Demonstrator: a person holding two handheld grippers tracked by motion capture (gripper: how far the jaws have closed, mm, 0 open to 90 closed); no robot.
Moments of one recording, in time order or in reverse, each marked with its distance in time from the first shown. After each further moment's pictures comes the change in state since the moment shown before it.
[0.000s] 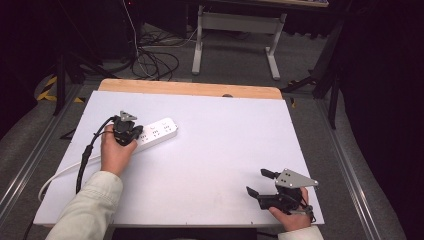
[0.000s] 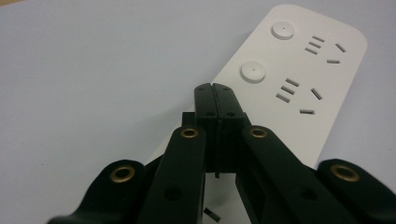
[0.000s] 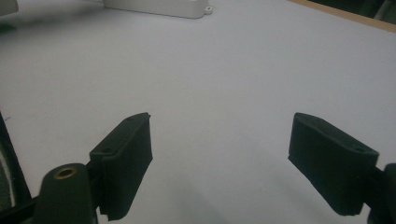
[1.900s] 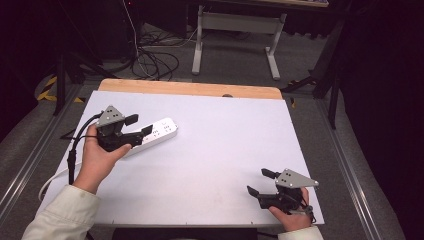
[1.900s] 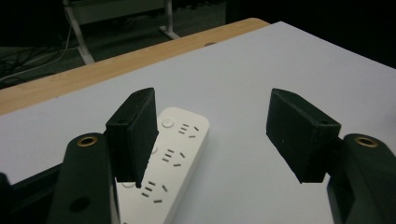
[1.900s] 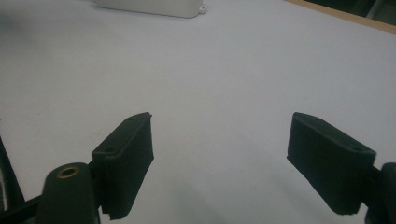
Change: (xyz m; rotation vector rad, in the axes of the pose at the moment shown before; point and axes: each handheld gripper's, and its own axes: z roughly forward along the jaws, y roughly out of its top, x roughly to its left) left arm -0.029 0.020 -0.103 -0.291 -0.244 0.077; right arm 0.000 0.000 -0.001 0.002 -0.022 0.006
